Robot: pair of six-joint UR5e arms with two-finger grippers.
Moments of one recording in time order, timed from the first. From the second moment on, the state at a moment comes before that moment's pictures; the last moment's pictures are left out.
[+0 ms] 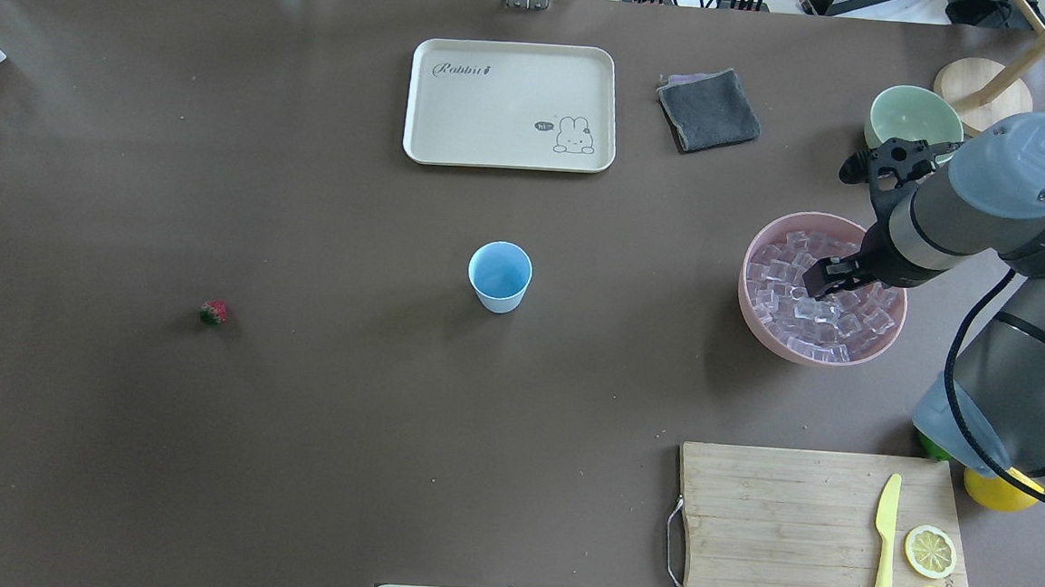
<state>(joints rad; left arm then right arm) -1.56 -1.67 -1.57 -1.79 -2.46 -0.25 0.81 -1.40 1.93 -1.54 1.96 0.67</state>
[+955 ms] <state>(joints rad) -1.56 -1.63 -1.61 -1.79 -2.47 -0.25 0.79 -1.39 1.90 -1.54 1.95 0.58</state>
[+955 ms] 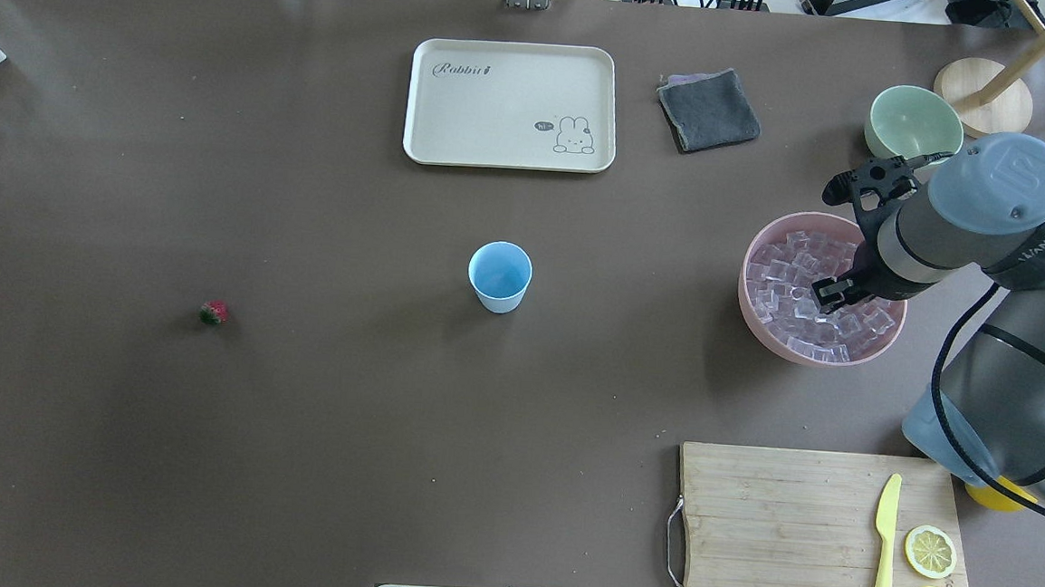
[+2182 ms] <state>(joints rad) -1.56 -1.63 -1.61 -1.79 -2.47 -0.24 0.84 -1.32 1.88 -1.56 1.99 0.54</state>
